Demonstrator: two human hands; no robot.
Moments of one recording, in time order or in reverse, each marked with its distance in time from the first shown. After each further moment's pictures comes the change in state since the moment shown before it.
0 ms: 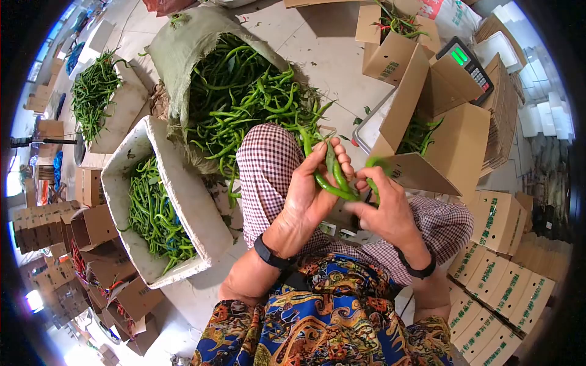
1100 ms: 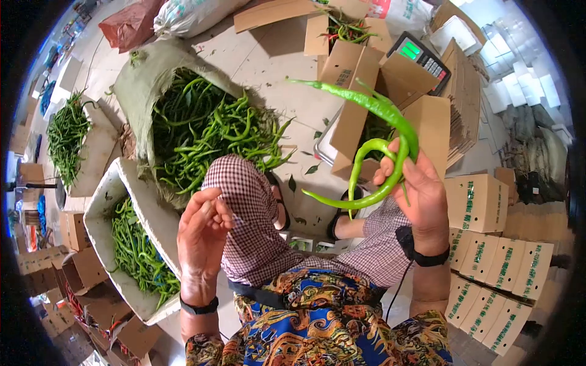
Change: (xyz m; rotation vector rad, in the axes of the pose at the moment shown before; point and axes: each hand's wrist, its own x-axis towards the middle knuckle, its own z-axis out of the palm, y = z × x) left_hand -0.084 0.062 0.052 0.857 0.123 0.394; right_hand -0.009 0.004 -0.100 1.100 0.208 0.161
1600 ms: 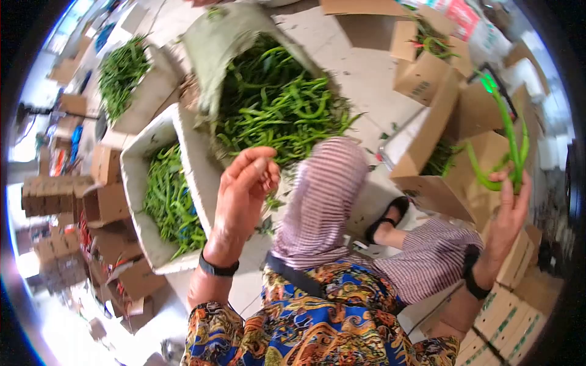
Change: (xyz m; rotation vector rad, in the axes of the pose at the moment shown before) left_hand 0.005 0.026 -0.034 0.189 0.112 0.058; right_hand 0.001 -0.035 -0.004 -1.196 0.526 -0.324
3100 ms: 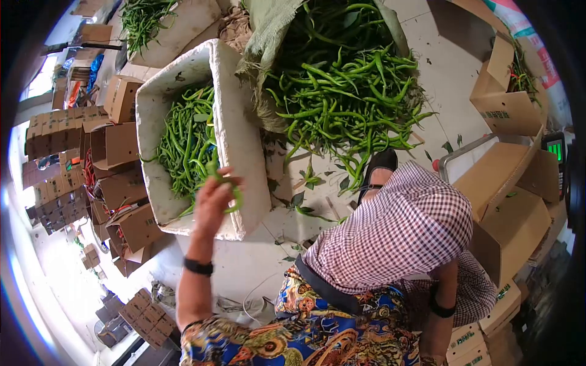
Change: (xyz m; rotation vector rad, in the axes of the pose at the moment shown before) left_hand -0.073 -0.012 -0.229 0.324 0.495 -0.132; right_hand -0.139 0.252 0.124 -0.695 -1.089 -0.374
